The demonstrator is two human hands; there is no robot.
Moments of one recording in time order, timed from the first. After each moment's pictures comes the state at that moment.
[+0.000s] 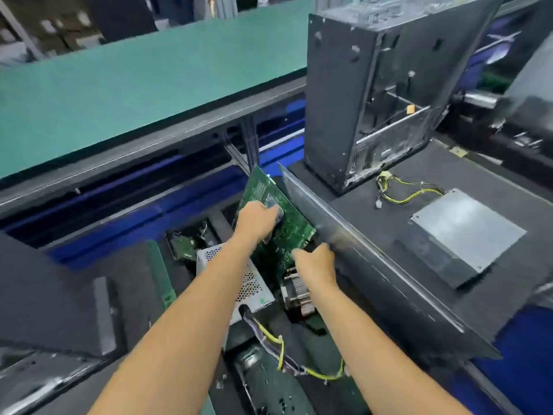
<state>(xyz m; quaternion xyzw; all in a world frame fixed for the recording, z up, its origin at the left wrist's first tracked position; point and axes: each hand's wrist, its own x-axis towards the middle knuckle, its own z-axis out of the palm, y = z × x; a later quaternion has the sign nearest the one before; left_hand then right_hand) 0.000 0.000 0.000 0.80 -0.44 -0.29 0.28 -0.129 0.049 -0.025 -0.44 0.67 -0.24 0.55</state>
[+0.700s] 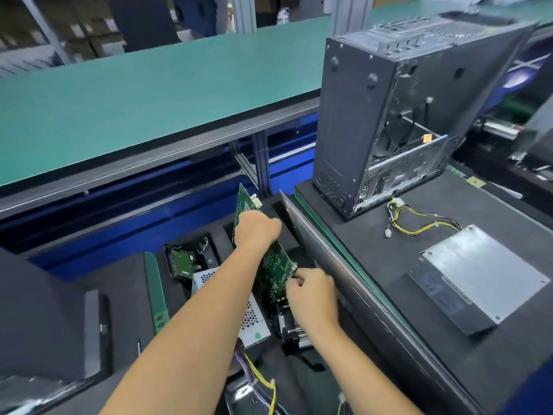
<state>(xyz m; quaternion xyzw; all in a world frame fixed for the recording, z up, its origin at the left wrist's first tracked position) 0.006 -0.036 0.004 0.88 -0.34 -0.26 0.22 -0.131 0.048 -0.018 -0.66 0.61 -0.24 0.37</state>
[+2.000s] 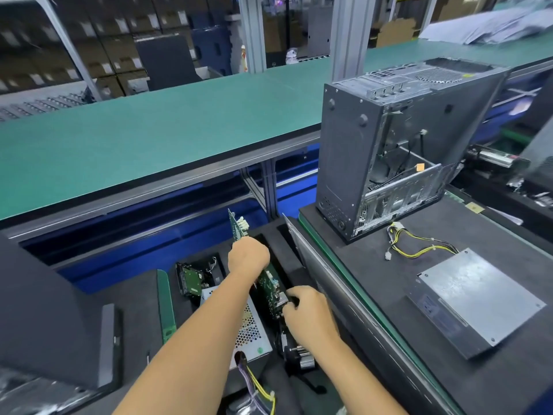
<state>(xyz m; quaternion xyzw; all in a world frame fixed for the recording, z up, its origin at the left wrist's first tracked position) 0.009 -0.008 0.028 0.90 -0.32 -0.25 0.17 -0.139 0.047 -0.016 -0.71 0.55 -0.19 0.38</state>
